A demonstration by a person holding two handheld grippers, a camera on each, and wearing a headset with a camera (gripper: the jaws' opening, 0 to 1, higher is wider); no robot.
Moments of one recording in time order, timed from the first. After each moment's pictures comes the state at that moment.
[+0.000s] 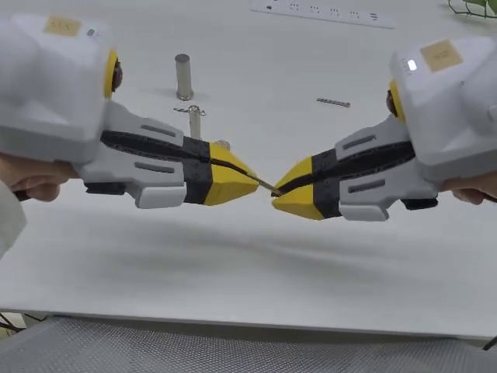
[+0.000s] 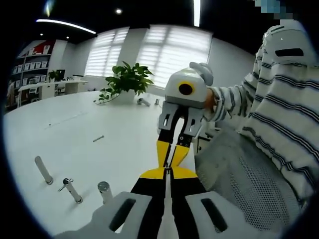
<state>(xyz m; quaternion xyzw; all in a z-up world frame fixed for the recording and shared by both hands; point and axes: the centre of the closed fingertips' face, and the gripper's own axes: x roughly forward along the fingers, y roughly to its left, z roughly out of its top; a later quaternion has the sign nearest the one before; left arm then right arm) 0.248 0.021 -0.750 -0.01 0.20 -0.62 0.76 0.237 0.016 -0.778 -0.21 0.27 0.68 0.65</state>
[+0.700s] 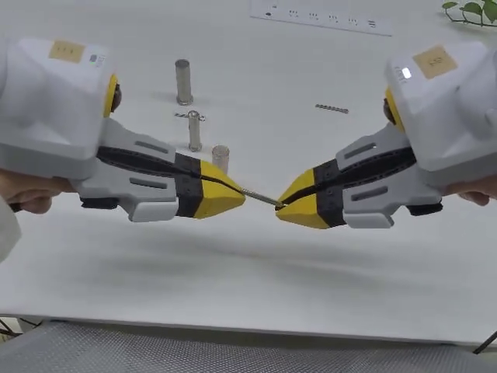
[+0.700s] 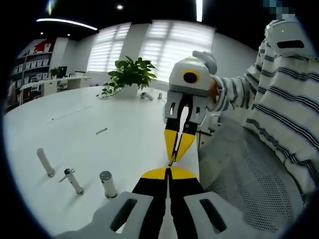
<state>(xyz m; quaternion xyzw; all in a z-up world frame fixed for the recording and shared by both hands) 0.247 0.023 -0.762 0.00 0.22 -0.61 0.76 0.233 0.010 -0.779 -0.22 0.28 0.68 0.64</state>
